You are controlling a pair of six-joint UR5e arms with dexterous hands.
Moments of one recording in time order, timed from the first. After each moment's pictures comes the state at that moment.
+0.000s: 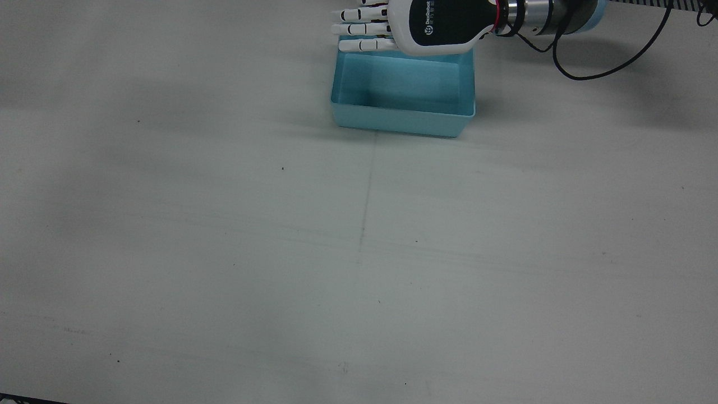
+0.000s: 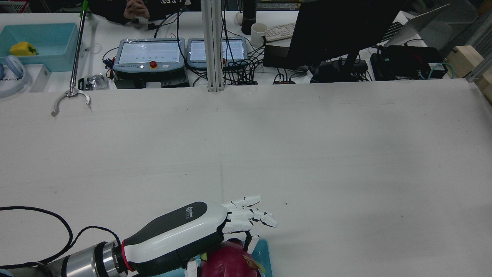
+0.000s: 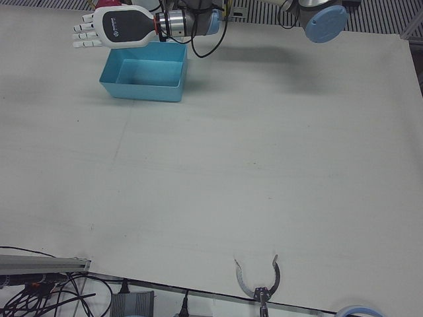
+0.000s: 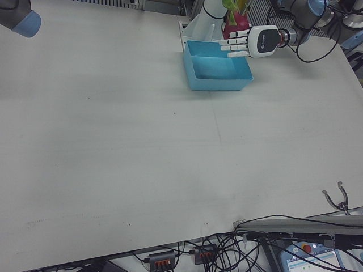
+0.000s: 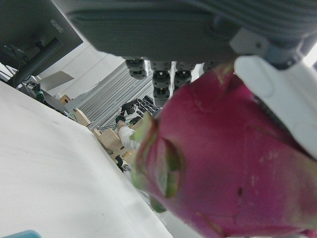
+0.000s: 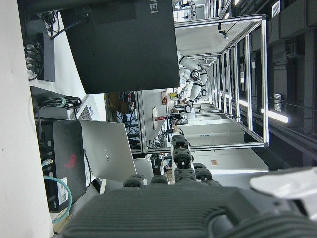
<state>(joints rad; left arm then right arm) -0.30 -1.95 -2.23 0.23 1.44 1.32 1.51 -1.58 1.57 -3.30 -1.48 0.12</state>
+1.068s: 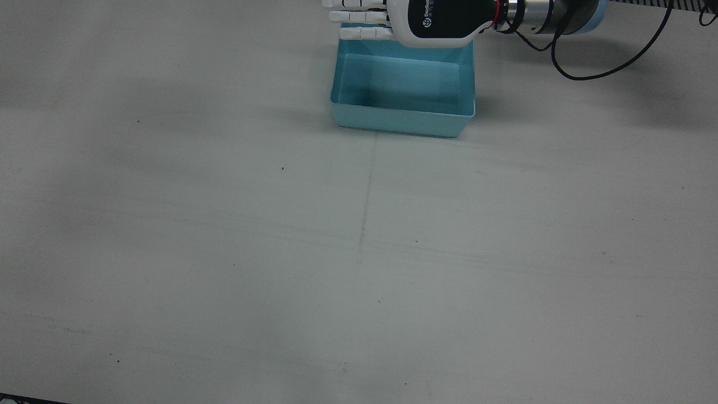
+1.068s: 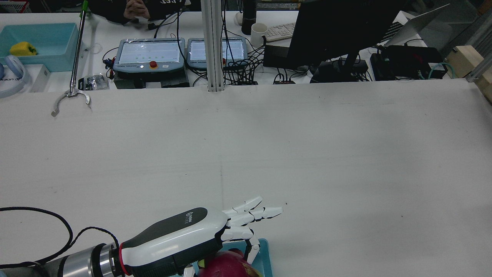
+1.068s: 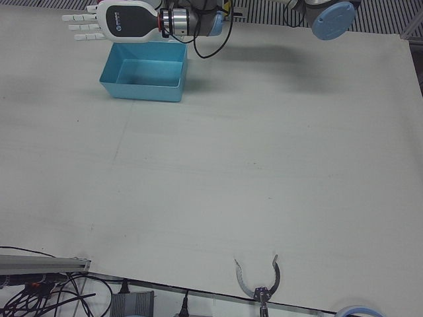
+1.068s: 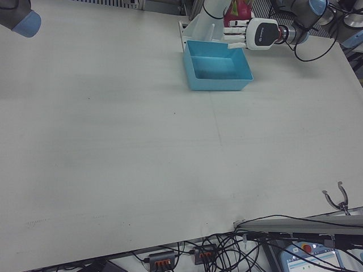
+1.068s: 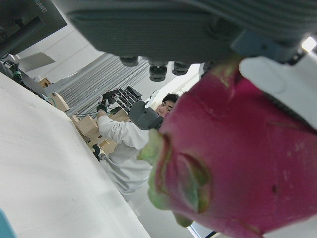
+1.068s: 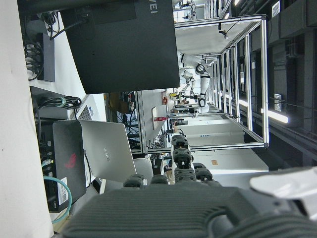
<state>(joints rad) -0.30 -1.89 -2.26 0.14 1.50 1.25 1.51 -1.58 1.57 -3.30 -1.48 0.12</state>
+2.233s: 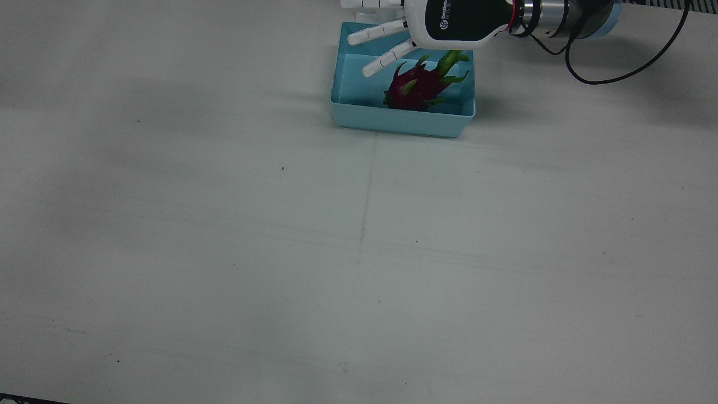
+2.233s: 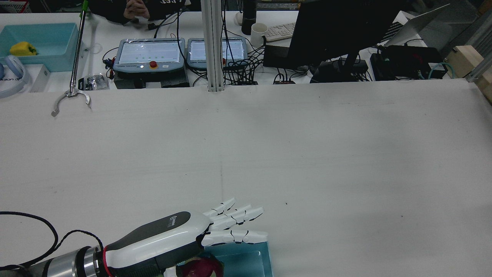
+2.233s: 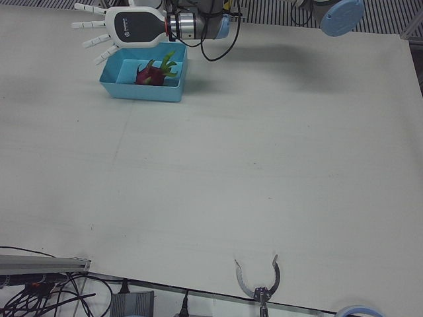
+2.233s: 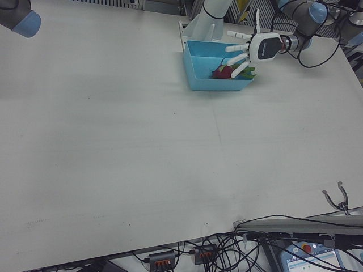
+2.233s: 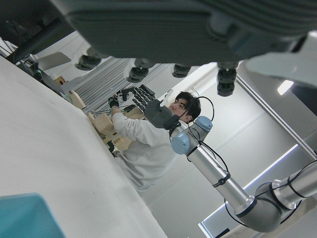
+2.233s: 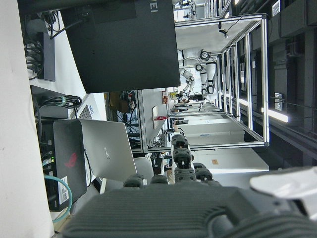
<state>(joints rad) -0.36 -1.83 -2.18 0.11 1.50 1.14 1.51 -1.58 1.57 -3.30 -1.48 0.12</state>
